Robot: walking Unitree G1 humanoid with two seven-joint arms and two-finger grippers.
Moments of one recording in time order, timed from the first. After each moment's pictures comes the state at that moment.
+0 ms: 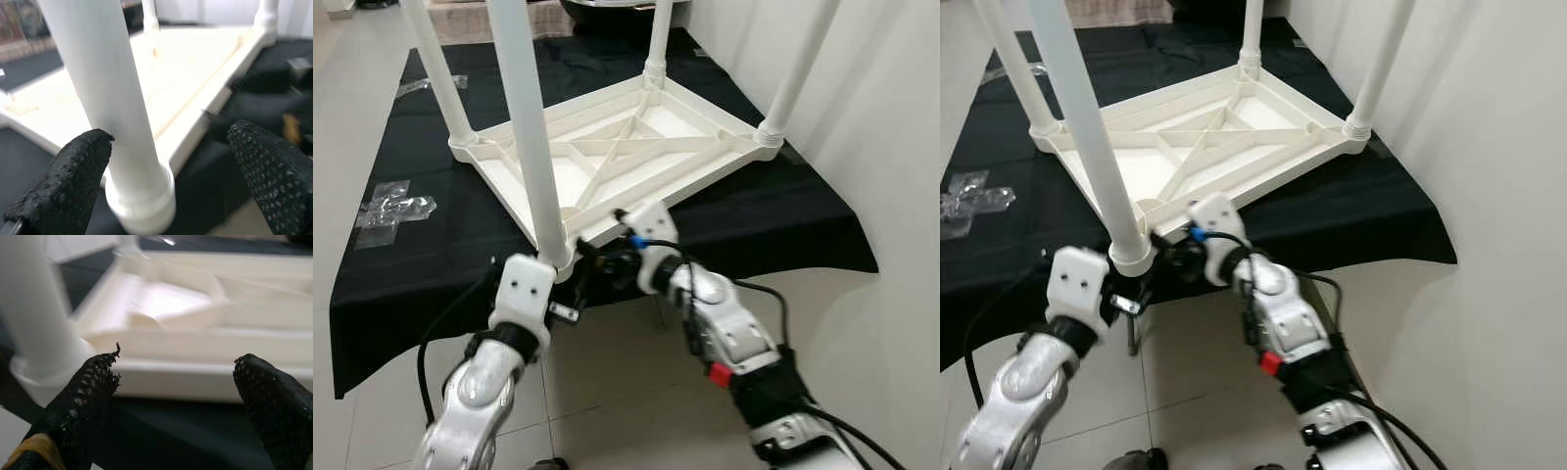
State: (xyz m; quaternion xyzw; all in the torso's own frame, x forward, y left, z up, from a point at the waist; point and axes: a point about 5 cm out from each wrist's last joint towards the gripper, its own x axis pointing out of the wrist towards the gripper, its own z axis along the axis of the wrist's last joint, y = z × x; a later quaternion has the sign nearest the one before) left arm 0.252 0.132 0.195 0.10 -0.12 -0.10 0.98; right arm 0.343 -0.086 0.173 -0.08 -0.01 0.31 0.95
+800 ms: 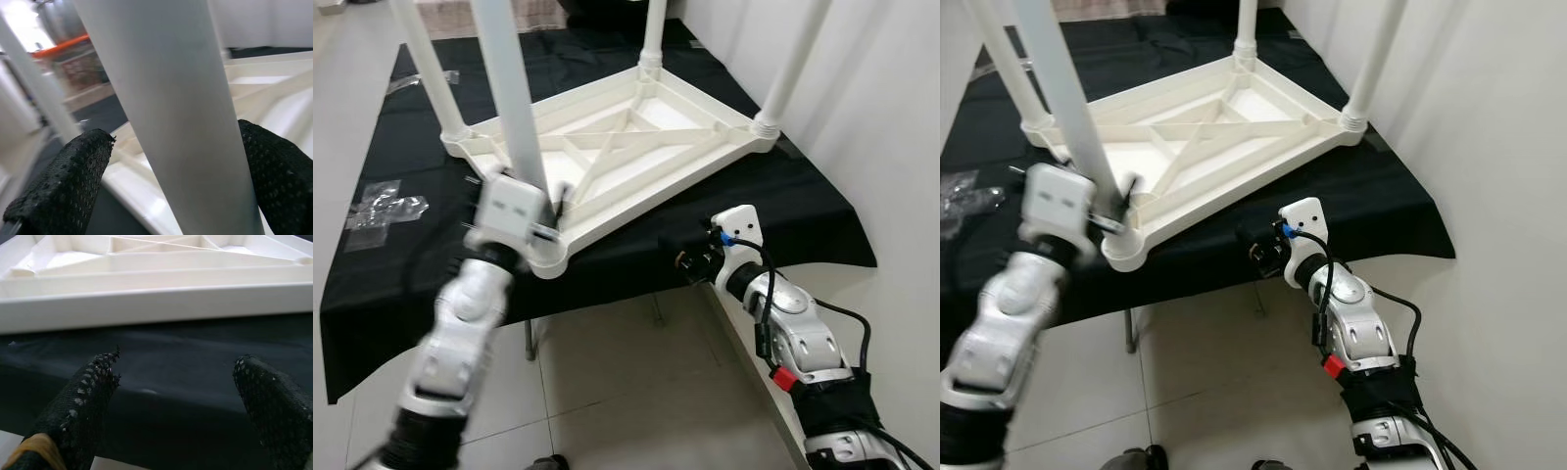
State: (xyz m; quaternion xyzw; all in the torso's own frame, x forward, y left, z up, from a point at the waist) left arm 0.301 0.186 0.247 0.18 -0.20 0.05 0.96; right arm 0.338 -0.161 0.169 -0.07 0.00 0.21 0.97
